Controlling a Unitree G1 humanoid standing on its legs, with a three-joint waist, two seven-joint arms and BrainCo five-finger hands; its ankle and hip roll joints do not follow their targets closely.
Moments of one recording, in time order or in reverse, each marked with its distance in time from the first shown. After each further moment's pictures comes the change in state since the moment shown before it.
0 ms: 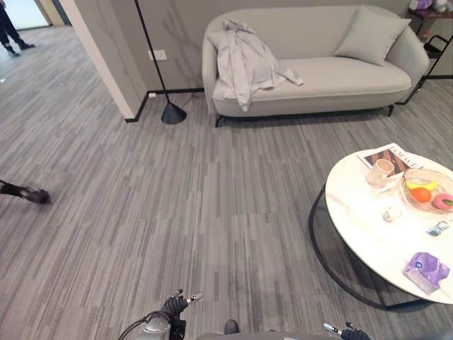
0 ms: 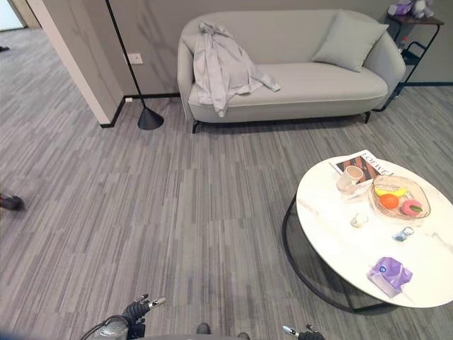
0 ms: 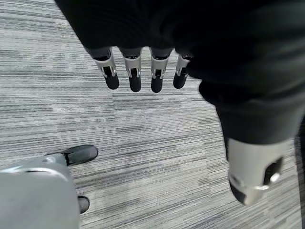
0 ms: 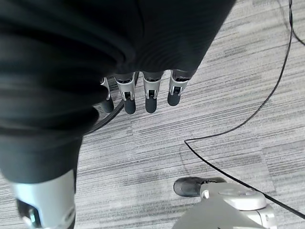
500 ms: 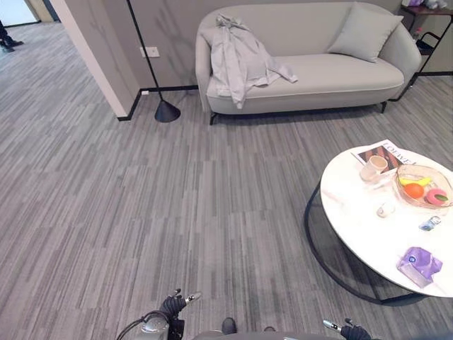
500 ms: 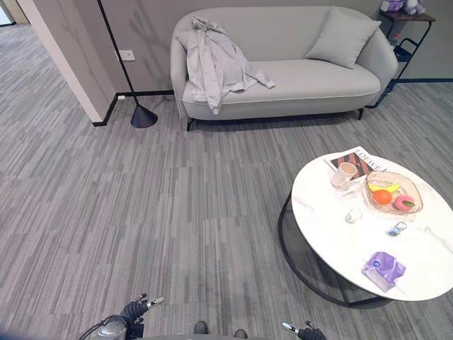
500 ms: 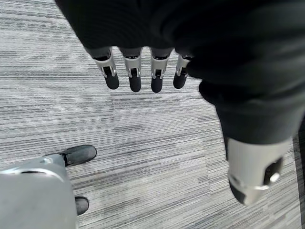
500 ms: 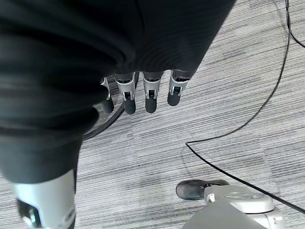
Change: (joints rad) left arm 0.001 0.000 0.007 -0.004 0.003 -0.001 0.012; right arm -0.014 0.000 0.000 -0.009 -0.004 -0.004 -0.003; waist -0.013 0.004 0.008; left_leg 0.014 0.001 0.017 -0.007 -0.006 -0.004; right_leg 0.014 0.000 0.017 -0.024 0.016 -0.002
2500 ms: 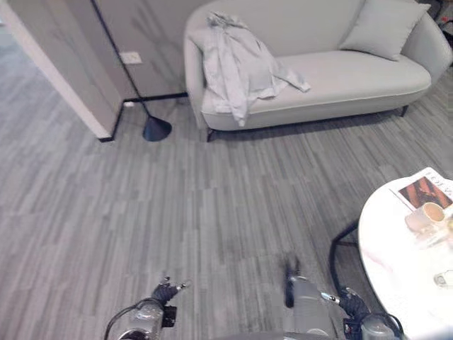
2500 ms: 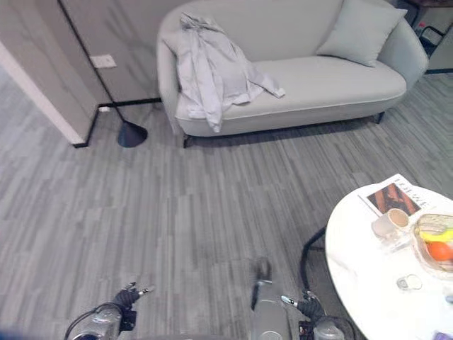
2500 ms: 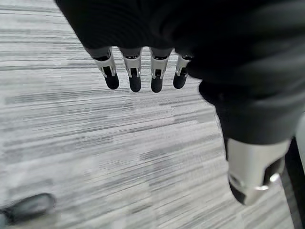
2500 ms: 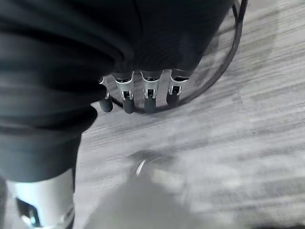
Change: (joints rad) left arm -0.070 0.048 -0.008 0.004 -0.003 0.000 0.046; right arm 0.031 -0.041 0.030 -0.133 -0.014 -0.012 0.006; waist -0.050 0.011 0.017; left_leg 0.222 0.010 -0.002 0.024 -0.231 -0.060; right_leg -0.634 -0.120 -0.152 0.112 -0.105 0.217
